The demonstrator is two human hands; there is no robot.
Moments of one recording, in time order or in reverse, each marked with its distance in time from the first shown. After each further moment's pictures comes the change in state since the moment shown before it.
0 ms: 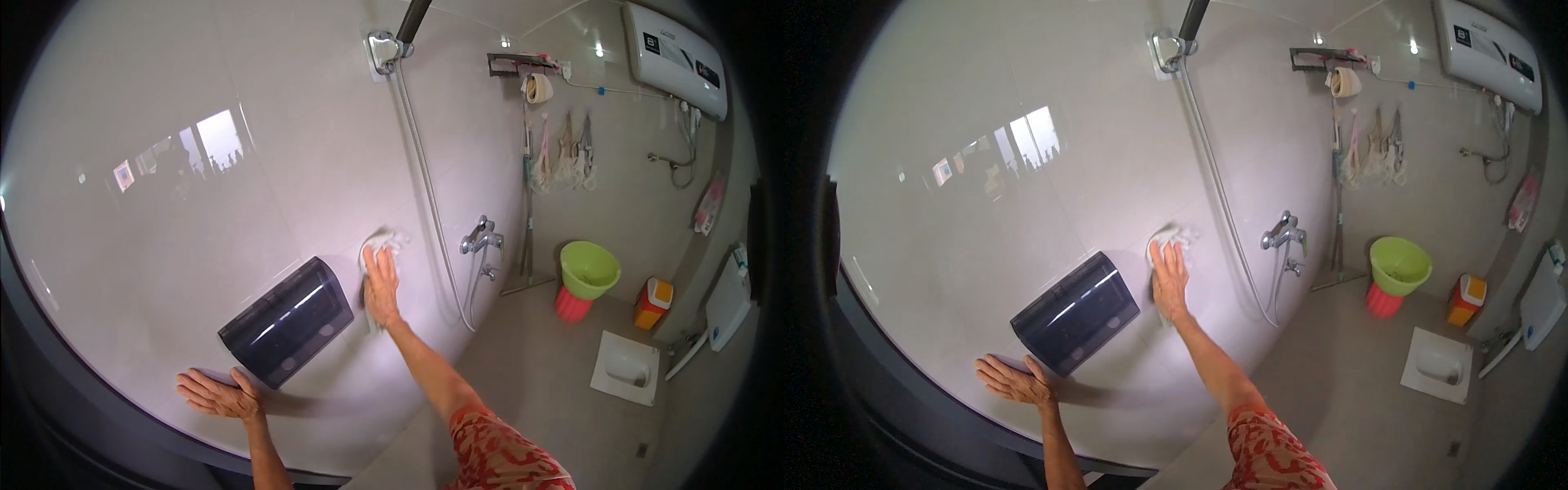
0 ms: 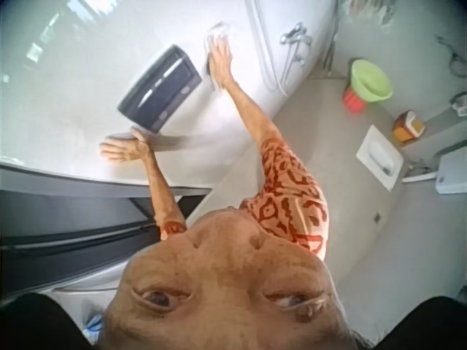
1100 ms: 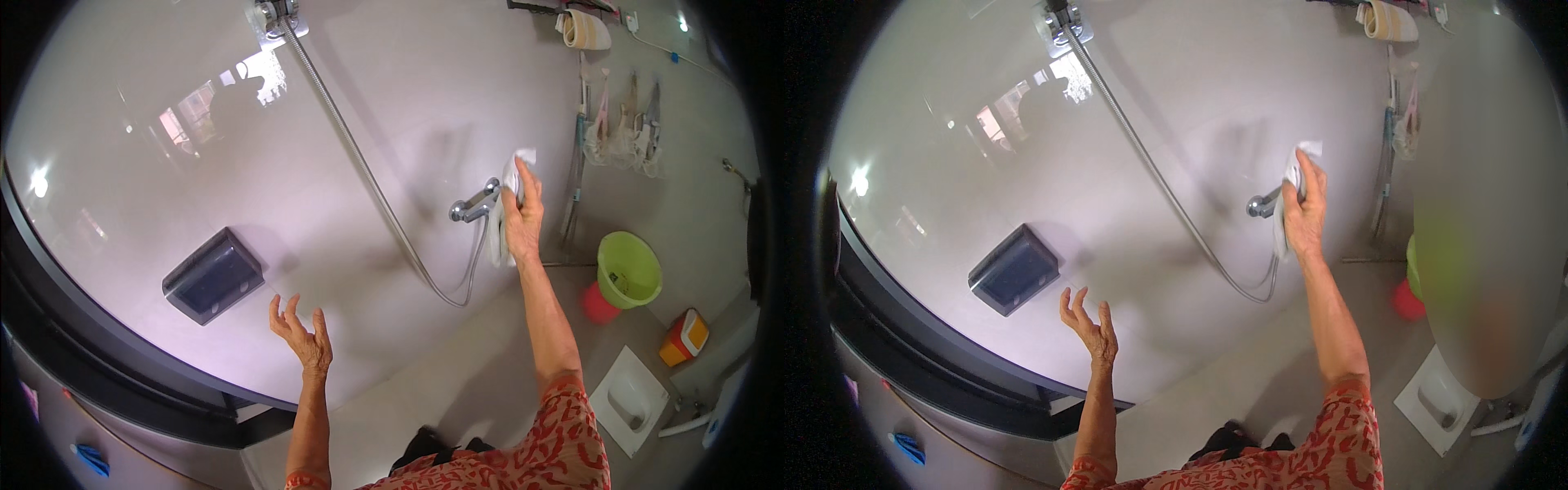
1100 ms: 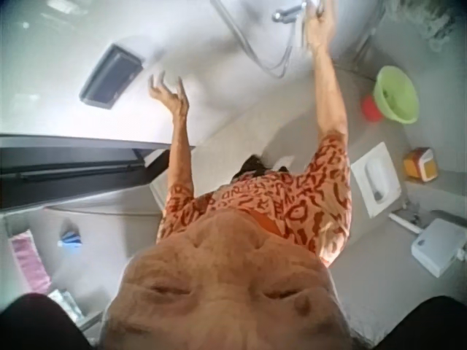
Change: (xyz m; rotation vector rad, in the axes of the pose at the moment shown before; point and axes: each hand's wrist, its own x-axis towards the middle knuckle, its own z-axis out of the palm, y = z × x) left_hand -0.075 0.301 -0.107 -0.571 -0.589 -0.213; right_hand 0.127 0.195 -0.319 0.413 0.104 0.232
